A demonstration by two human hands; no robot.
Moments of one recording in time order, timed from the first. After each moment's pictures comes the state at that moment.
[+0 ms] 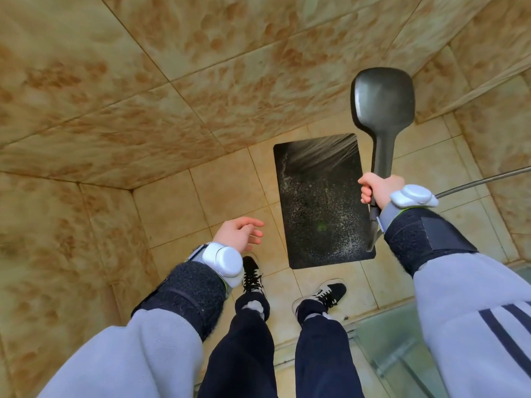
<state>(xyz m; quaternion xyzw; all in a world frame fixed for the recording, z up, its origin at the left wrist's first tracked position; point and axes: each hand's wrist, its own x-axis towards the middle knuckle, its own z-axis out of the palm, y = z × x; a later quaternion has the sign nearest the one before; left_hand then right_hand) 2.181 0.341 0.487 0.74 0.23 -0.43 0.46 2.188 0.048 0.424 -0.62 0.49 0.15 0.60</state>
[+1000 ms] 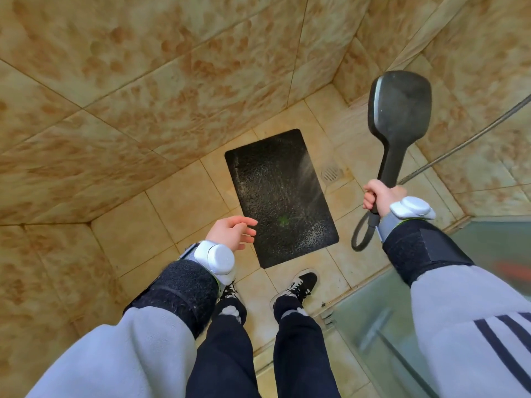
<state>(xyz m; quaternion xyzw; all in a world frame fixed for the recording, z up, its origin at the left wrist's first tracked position) 2.143 0.228 0.505 0.76 0.15 -0.47 0.42 2.069 -0.063 0.460 -0.58 0.55 -0.01 0.60</state>
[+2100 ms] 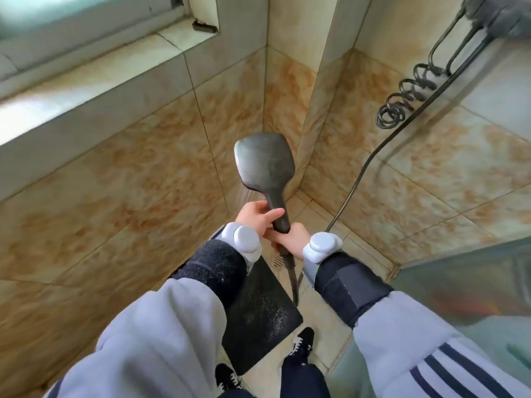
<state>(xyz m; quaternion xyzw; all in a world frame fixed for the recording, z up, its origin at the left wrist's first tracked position) 2.222 -0.041 0.729 0.77 -0.16 -0.42 0.45 2.137 -0.117 0.691 -0.67 0.41 0.13 0.61</state>
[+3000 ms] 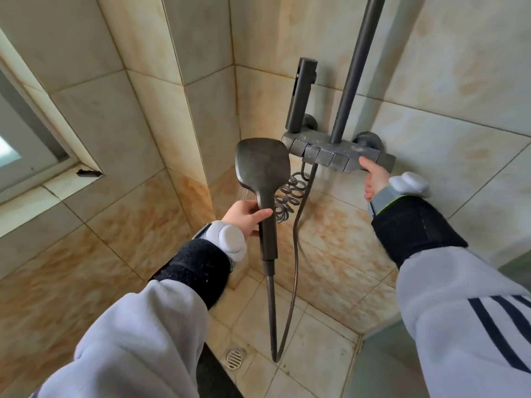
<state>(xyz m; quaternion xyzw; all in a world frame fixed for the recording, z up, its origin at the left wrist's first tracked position) 2.187 -0.338 0.874 0.74 -0.31 -0.39 0.45 2.026 -0.535 0.912 -0.47 0.55 -0.27 0.64</state>
